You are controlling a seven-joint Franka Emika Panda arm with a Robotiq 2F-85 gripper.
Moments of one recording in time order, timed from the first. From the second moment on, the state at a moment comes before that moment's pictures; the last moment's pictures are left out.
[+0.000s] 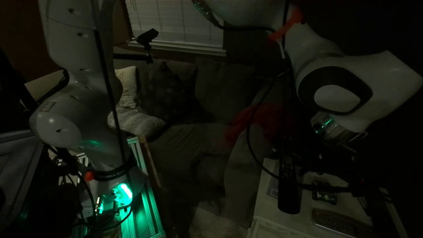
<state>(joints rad) -0.48 0.33 -0.15 -1.94 0.20 1.97 -1.30</state>
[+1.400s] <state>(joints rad) -0.44 0.17 -0.20 -2.37 1.03 2.55 -2.06</state>
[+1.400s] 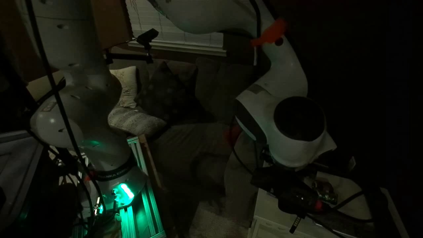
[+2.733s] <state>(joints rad) -0.42 0.42 -0.15 -2.24 1.11 2.76 -2.34</state>
